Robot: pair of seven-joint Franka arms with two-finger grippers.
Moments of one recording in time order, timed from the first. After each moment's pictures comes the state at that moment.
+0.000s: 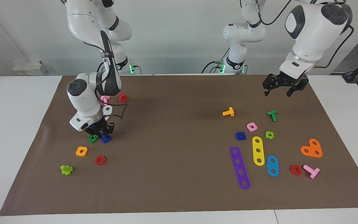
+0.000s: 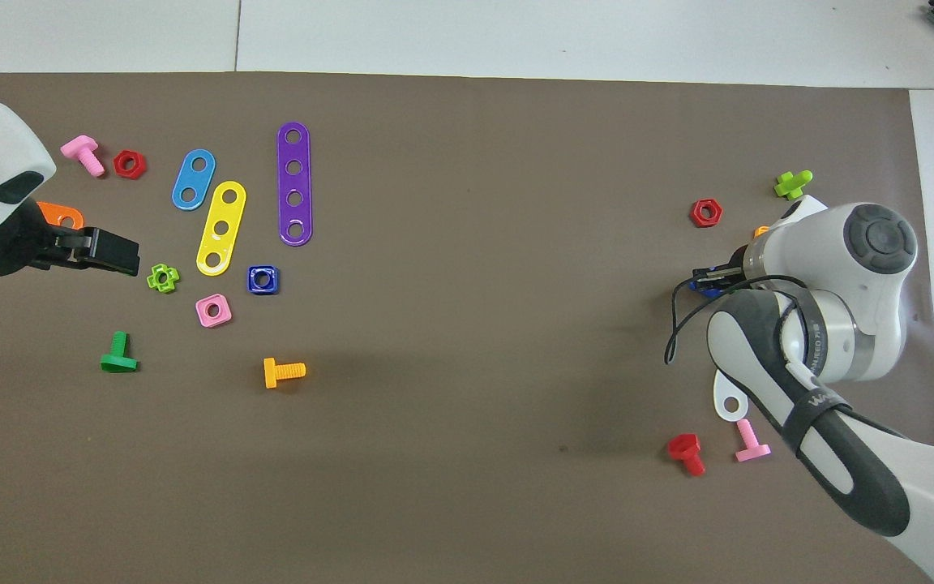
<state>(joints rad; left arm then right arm) -0.13 0.00 0.02 -1.68 -0.01 1.68 0.03 0.08 0.25 -0.06 -2.09 0.01 2.40 -0.06</state>
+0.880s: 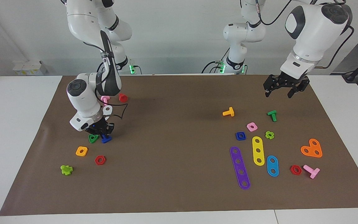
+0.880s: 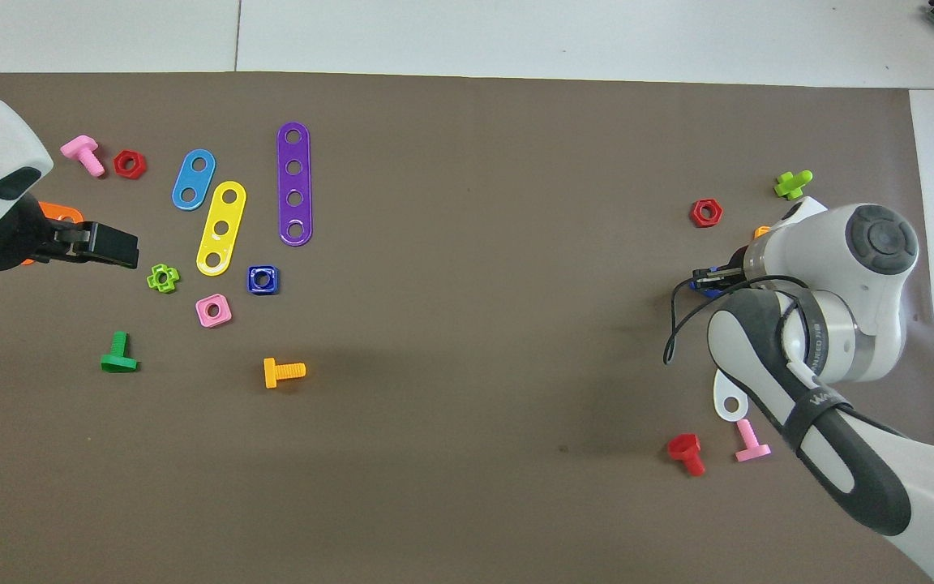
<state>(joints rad) -0.13 0.00 0.02 -1.68 -0.01 1.71 0.03 0.08 0.25 -0.06 -2.10 0.03 2.40 -0.06</state>
